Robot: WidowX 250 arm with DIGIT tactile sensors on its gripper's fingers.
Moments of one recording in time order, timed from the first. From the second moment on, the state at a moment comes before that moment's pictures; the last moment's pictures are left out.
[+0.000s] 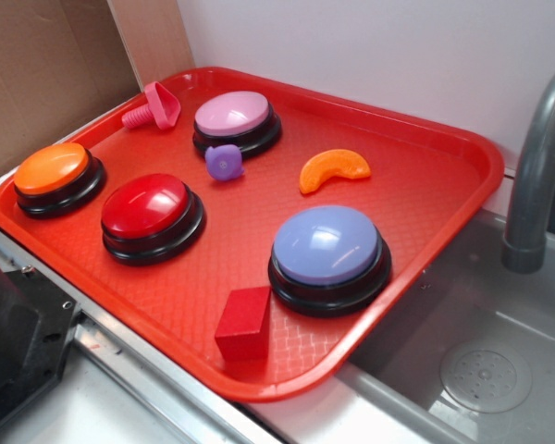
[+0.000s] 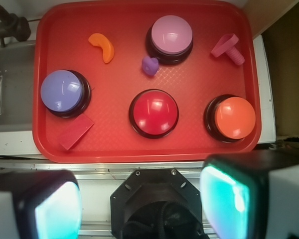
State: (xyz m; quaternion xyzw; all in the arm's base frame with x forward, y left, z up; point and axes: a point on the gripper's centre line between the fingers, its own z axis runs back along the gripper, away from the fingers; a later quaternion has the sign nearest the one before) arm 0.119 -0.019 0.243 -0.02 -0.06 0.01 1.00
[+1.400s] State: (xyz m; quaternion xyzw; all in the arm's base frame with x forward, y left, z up) arm 0.275 -0.034 0.078 -0.01 -0.07 -0.04 1.00
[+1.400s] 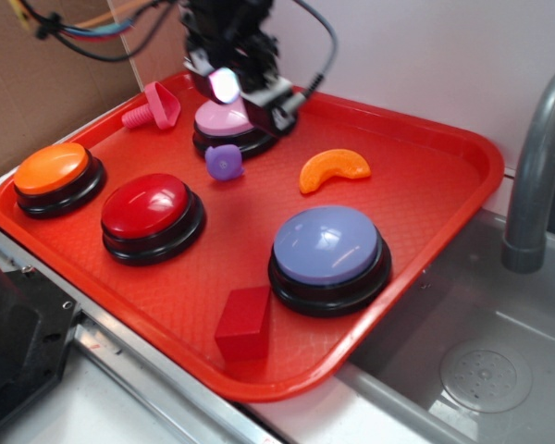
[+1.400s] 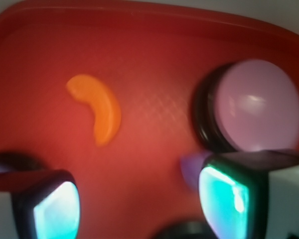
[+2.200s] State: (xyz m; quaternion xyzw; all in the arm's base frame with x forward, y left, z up) arm 0.303 -0.041 0.021 -0.04 -0.08 -0.14 0.99
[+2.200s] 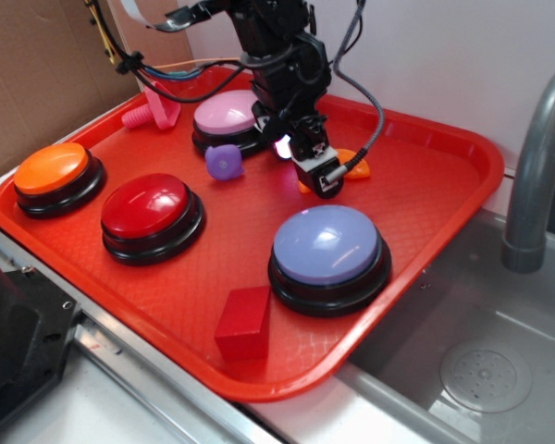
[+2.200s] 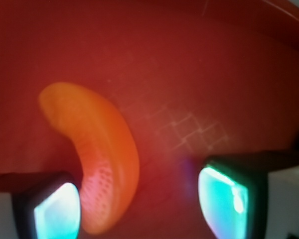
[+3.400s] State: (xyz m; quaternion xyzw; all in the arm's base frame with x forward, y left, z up) arm 0.315 -0.033 0.016 -0.01 -0.08 -0.13 0.99
